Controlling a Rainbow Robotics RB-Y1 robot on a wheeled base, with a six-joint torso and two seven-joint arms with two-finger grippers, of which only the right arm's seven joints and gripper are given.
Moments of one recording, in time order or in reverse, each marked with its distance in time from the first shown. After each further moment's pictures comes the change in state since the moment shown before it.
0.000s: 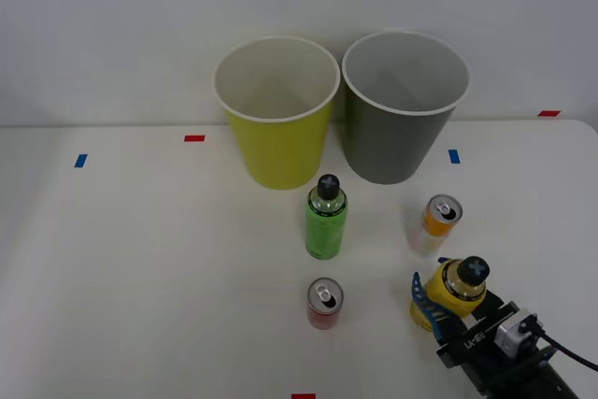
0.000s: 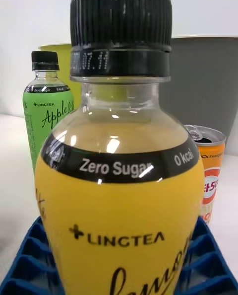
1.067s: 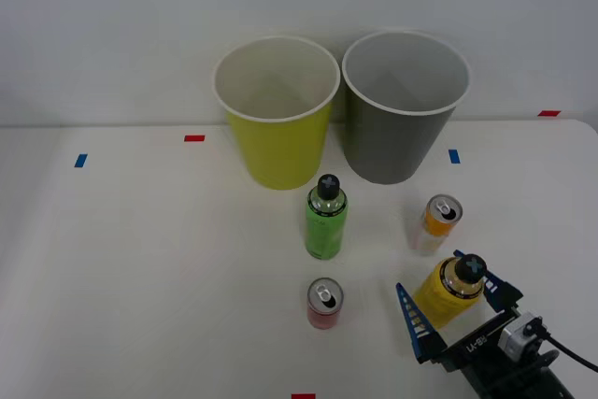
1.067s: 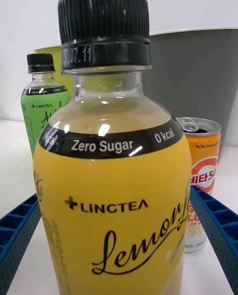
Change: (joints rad) arm 0.016 0.012 -0.001 0.000 -0.009 -0.007 -0.034
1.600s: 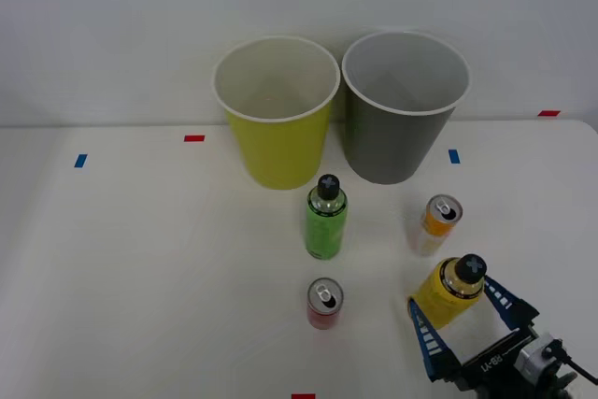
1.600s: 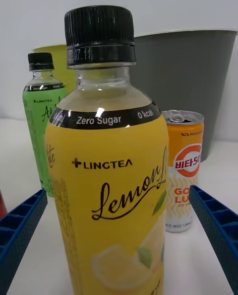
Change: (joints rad) arm 0.053 0.000 -0.024 0.000 0.006 -0.038 -0.003
